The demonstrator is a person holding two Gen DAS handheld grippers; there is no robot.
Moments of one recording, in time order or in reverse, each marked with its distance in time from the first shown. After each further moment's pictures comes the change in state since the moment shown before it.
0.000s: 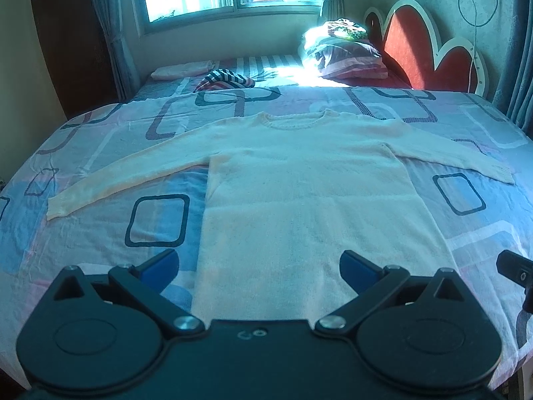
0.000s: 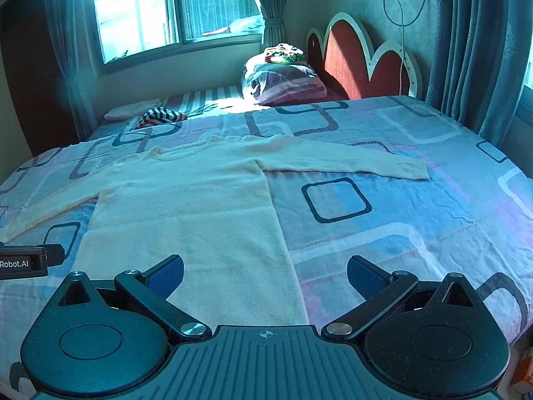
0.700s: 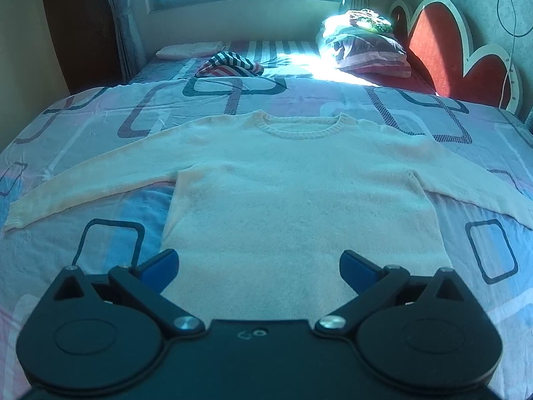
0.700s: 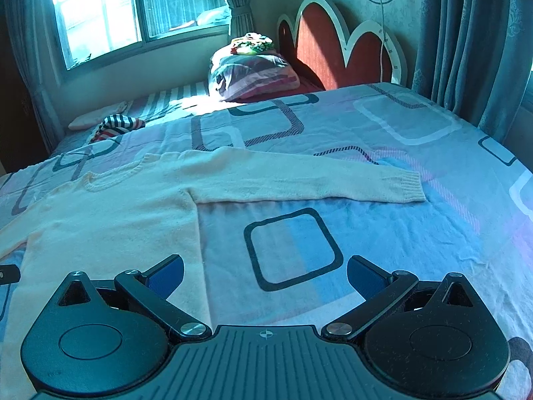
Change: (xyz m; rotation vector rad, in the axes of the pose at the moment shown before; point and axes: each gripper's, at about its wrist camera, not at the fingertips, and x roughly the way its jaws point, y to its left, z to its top) left arm 0.113 -0.031 0.066 -0.093 0.065 0.024; right arm 0.131 -0.093 0.071 0.070 0.043 -0.060
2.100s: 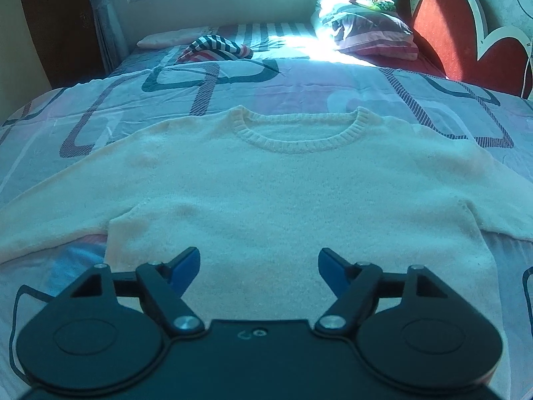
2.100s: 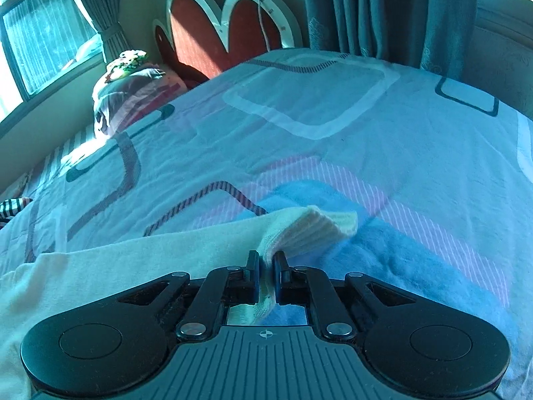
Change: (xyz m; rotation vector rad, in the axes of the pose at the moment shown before) left arm 0.135 -0.020 0.061 0.044 0.050 -0.011; right arm 0.170 -0.156 0.085 0.321 -0.041 -0.164
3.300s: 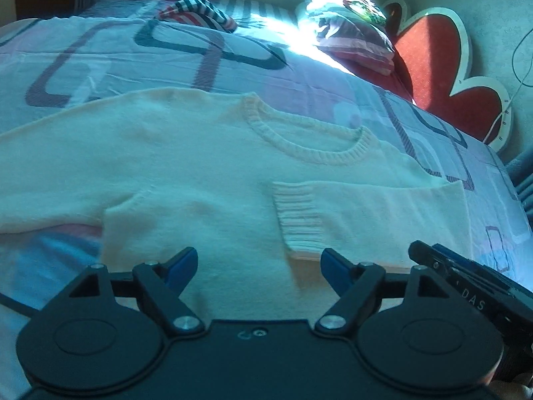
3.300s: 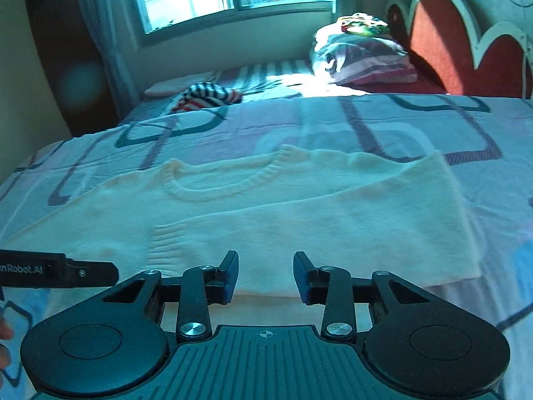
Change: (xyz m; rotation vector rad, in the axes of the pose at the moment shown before) left arm 0.042 0.078 0.020 -0.167 0.106 -0.307; right arm -0.046 0.288 -0.142 -0.473 0.113 0.389
